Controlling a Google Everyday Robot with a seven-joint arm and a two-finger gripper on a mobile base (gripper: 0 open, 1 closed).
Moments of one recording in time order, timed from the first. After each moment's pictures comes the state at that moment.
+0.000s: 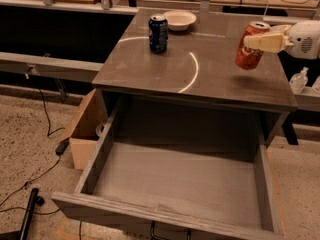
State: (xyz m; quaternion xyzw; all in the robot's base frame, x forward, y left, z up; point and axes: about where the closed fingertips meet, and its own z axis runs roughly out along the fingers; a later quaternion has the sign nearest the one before) arm 0.687 -0.273 0.958 -0.31 0.72 0.28 0.55
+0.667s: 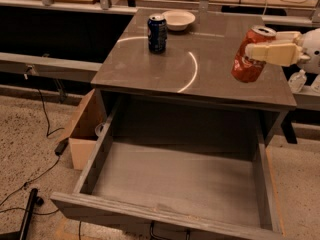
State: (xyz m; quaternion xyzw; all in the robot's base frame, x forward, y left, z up) arm 0.583 -0.231 0.988 -0.34 0.68 0.33 0.56
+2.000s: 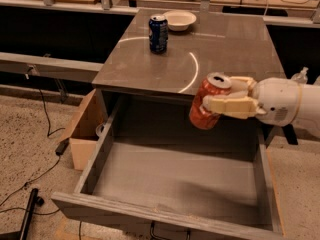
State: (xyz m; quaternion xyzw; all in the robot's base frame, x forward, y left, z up) arm 0.495 -0.126 0.924 -0.40 0.62 0.41 0.54
